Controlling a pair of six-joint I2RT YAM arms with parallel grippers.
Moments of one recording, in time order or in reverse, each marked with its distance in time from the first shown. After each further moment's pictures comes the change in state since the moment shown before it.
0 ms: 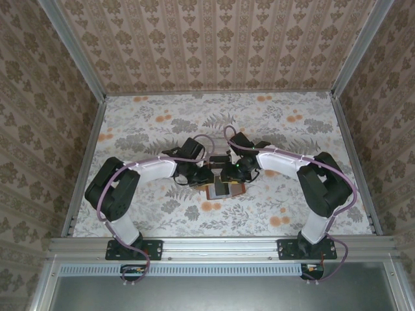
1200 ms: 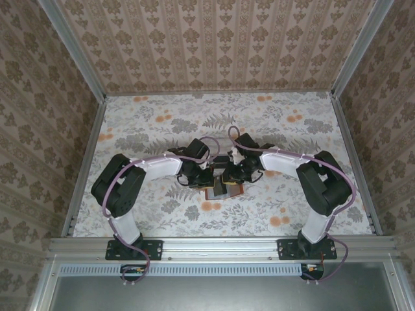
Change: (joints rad) left arm -0.020 0.063 0.051 -0.121 -0.060 0.071; right arm -0.045 0.006 -0.074 0.126 -0.165 -0.004
